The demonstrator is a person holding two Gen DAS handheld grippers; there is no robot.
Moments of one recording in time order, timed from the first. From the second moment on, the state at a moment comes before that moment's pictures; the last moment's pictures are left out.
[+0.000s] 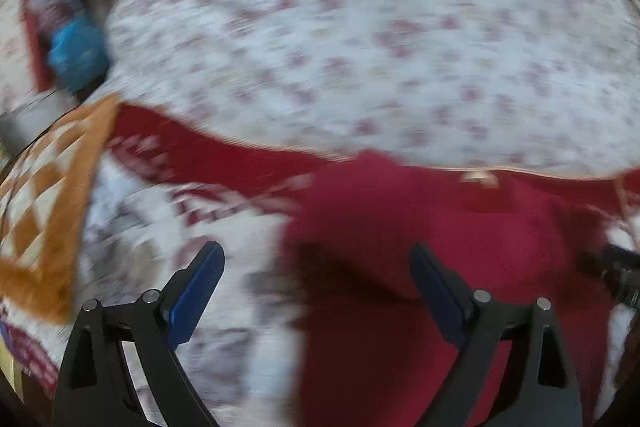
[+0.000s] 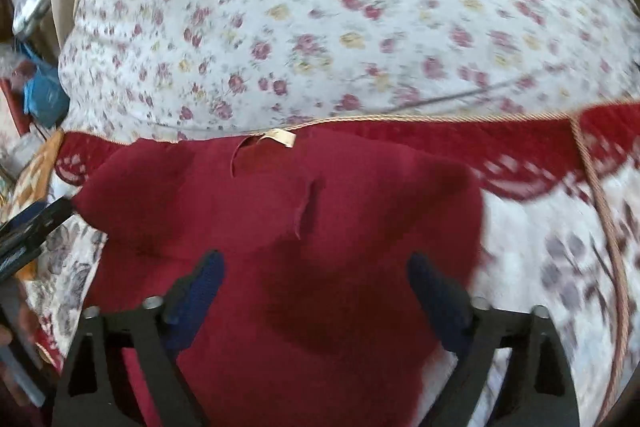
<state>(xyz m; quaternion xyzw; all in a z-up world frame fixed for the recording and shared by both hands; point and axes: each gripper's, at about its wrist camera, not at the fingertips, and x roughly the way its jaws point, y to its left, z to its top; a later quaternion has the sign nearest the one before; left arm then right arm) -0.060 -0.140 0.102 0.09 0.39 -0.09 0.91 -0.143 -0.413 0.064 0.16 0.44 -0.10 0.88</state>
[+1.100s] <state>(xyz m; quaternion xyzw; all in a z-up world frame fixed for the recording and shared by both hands) -0.013 -0.121 0.063 0.06 0.44 -0.06 0.90 -0.066 -0.347 0.076 0.10 0.45 -0.01 0.89</state>
